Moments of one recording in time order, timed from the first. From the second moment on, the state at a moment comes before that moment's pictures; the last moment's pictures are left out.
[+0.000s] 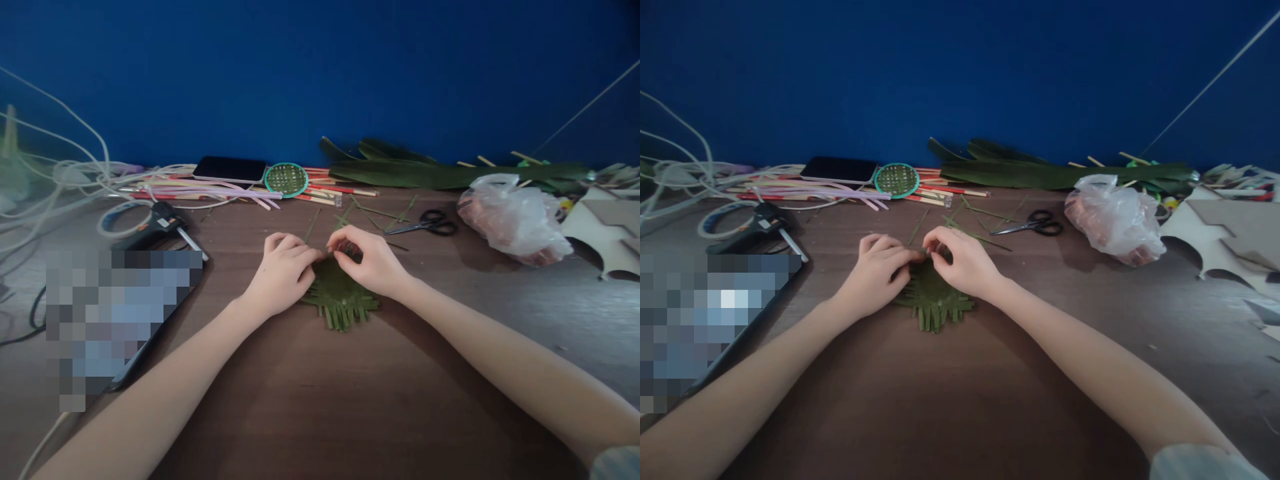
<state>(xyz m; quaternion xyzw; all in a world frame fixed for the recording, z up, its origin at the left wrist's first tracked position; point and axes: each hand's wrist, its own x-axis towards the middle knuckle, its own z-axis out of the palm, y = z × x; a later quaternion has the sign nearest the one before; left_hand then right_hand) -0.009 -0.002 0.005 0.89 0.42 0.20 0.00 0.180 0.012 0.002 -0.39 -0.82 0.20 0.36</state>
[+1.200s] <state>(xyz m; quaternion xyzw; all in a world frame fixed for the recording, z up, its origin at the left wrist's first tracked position) -0.008 0.000 0.001 0.87 0.44 0.21 0.02 0.179 0.016 -0.008 -0.43 -0.84 0.14 0.31</state>
